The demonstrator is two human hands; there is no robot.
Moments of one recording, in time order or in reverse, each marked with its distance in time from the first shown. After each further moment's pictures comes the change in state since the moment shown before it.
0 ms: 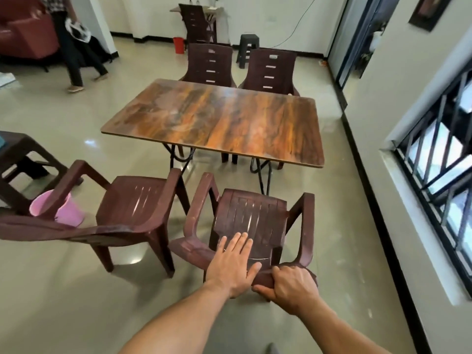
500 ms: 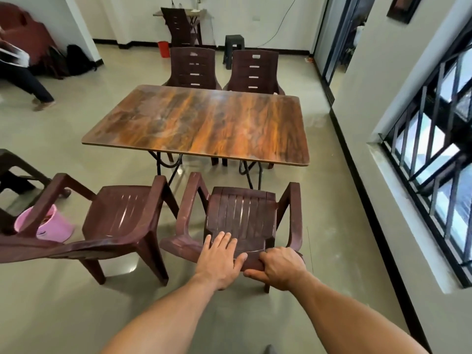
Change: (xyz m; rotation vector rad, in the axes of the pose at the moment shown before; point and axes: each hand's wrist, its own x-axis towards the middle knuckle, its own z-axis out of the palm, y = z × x) left_hand 0.041 0.012 -0.006 0.033 -0.050 -0.072; right_hand 0.040 0.049 -0.012 0.050 0.000 -0.088
